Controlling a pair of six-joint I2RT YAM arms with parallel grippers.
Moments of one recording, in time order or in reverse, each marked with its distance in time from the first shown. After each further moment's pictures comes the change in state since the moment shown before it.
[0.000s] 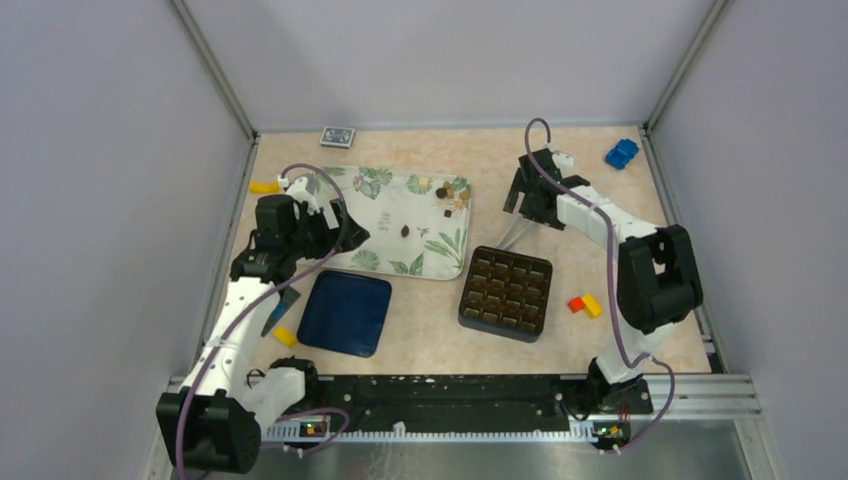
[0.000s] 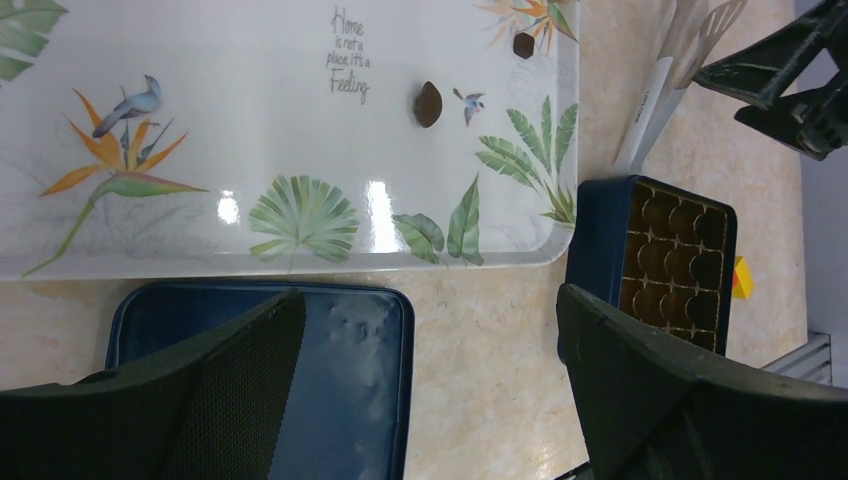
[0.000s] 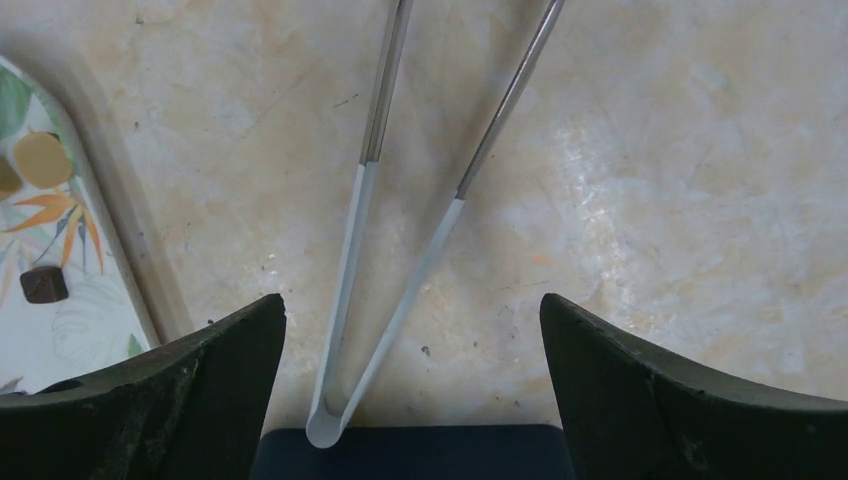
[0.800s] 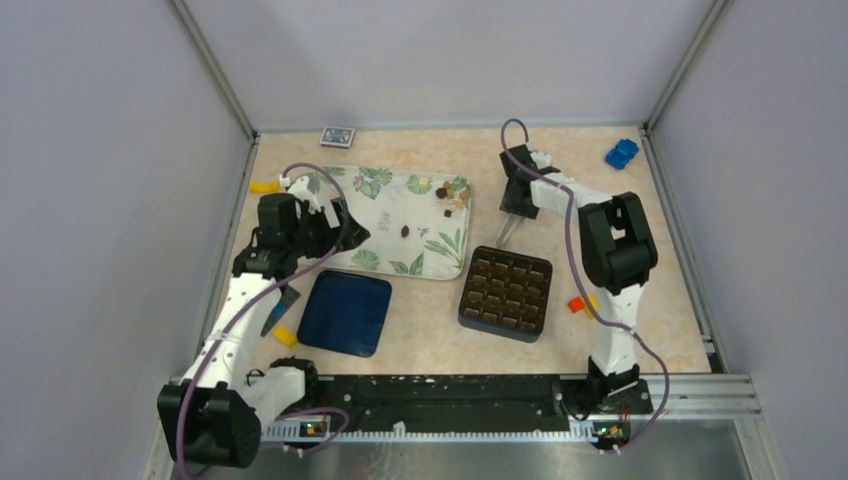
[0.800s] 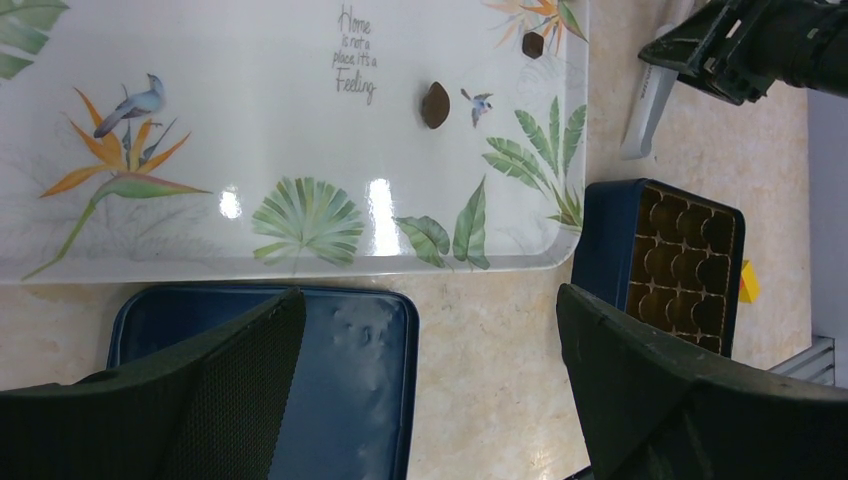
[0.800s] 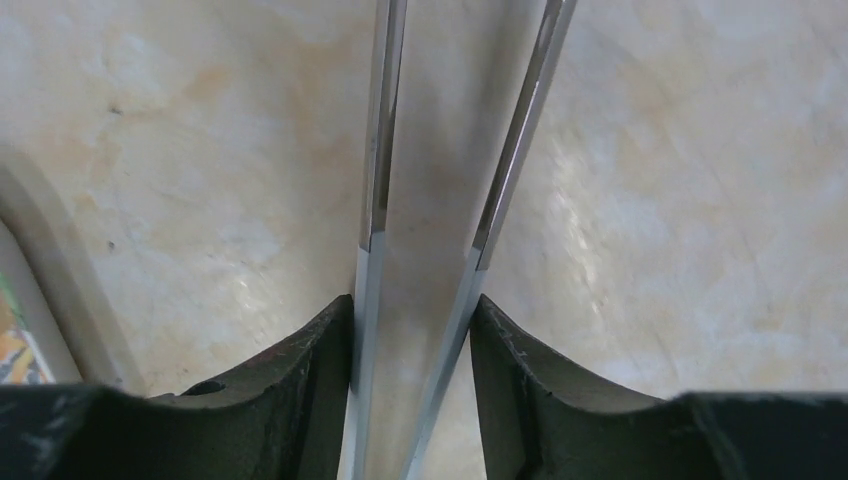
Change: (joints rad) left arm 0.000 0.027 0.001 0.011 -0.005 -0.001; right arm -0.003 0.338 0.187 0.051 -0.001 0.016
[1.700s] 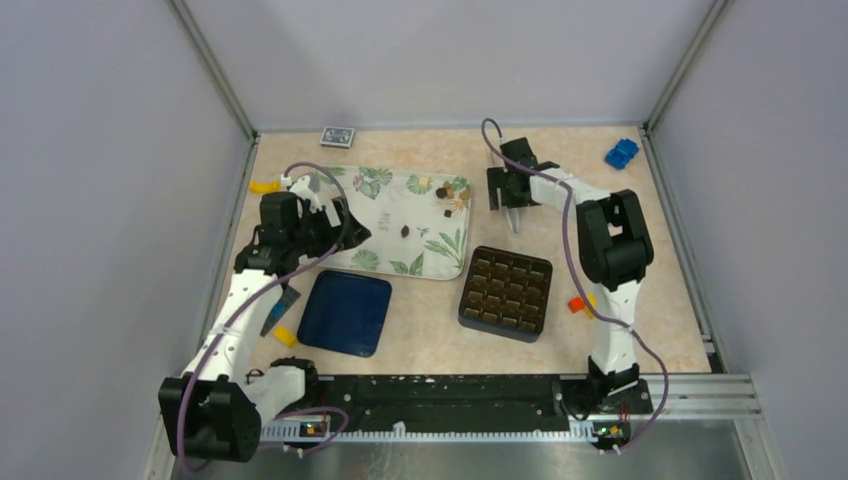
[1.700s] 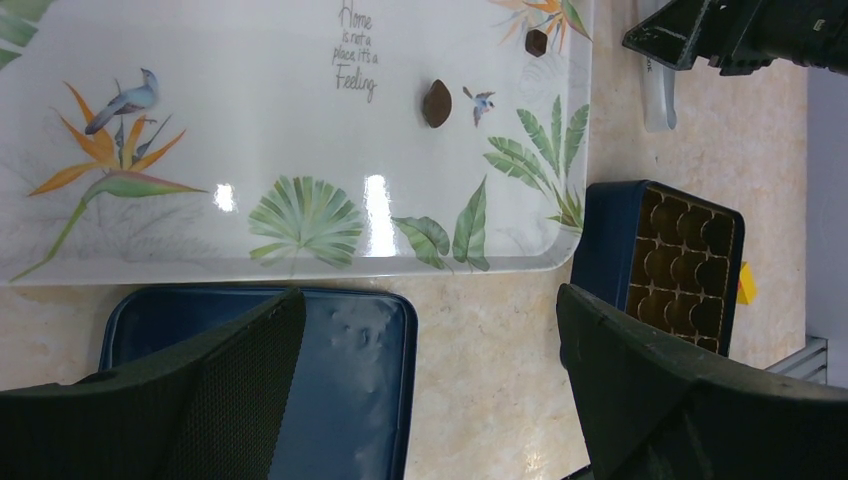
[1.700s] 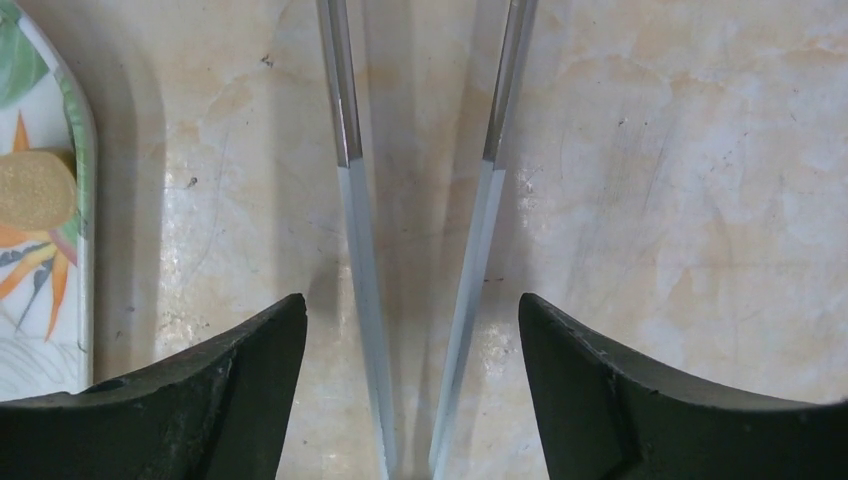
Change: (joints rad) left arm 0.000 0.028 0.002 0.012 0.004 -0.009; right arm -0.010 0.070 0.116 0.042 -0.182 -0.458
